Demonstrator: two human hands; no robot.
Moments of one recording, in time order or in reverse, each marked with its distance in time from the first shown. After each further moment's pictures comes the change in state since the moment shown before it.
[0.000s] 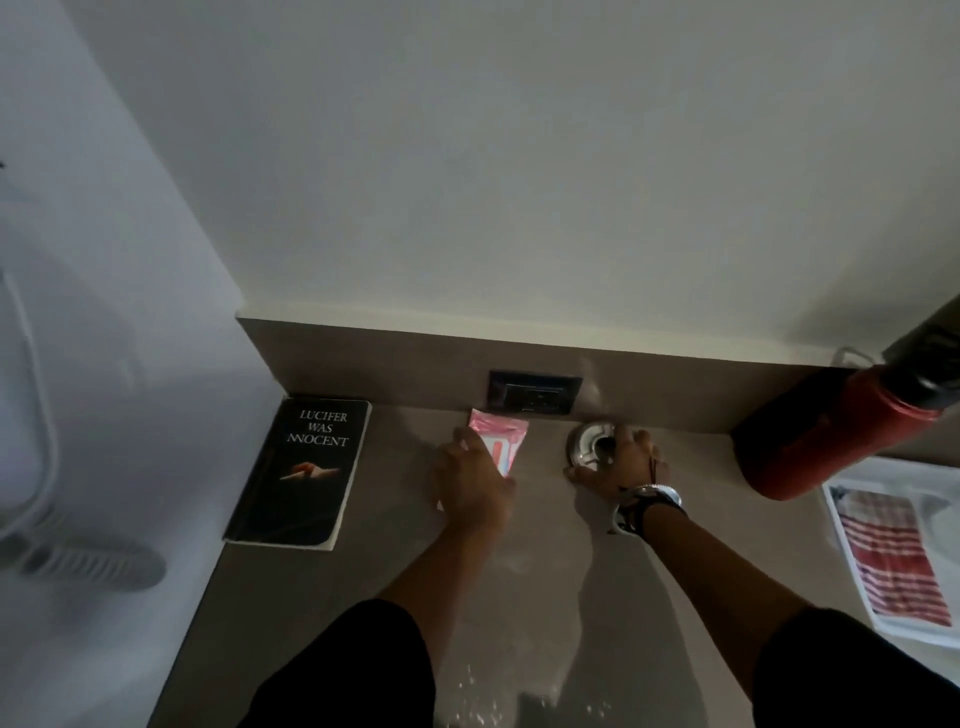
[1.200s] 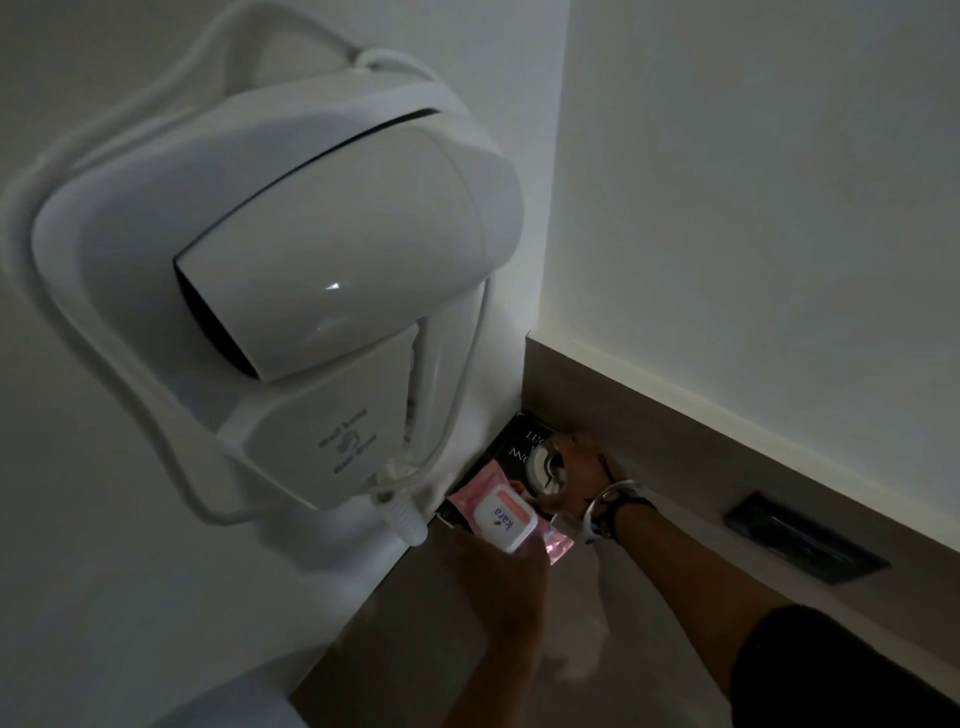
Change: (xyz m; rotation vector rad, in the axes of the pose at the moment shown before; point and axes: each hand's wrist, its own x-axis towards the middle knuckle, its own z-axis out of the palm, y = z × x) left_hand -0.045 -0.140 -0.075 -0.712 0.508 -0.804; right_hand -0.027 -0.287 0.131 -0.158 -0.356 -0.905
